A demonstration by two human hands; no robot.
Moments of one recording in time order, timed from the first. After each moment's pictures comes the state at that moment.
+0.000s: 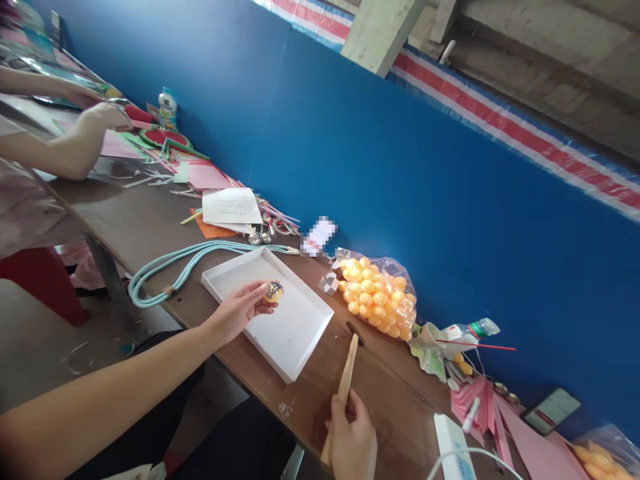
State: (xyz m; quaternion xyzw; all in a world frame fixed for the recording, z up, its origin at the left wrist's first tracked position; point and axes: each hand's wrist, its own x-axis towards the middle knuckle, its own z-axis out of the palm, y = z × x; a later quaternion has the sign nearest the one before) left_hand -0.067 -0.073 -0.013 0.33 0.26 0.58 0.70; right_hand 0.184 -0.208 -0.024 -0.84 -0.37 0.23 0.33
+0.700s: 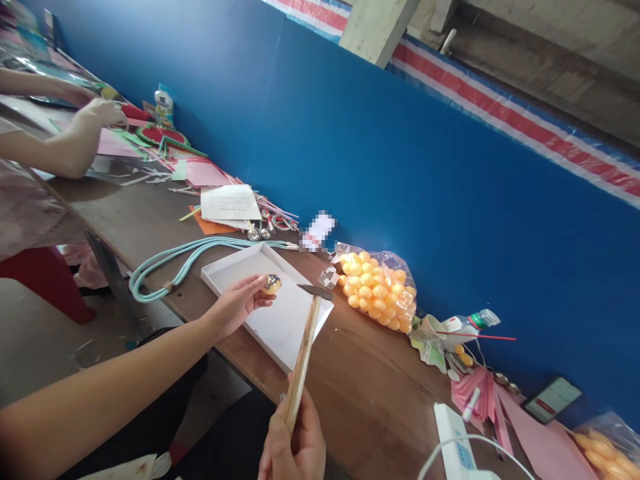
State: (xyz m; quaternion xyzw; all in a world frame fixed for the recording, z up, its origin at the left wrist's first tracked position) left_hand -0.066 -0.071 -0.015 0.30 0.26 0.59 0.70; right_hand 0.084 -0.250 -0.042 -0.55 -0.34 0.49 0.59
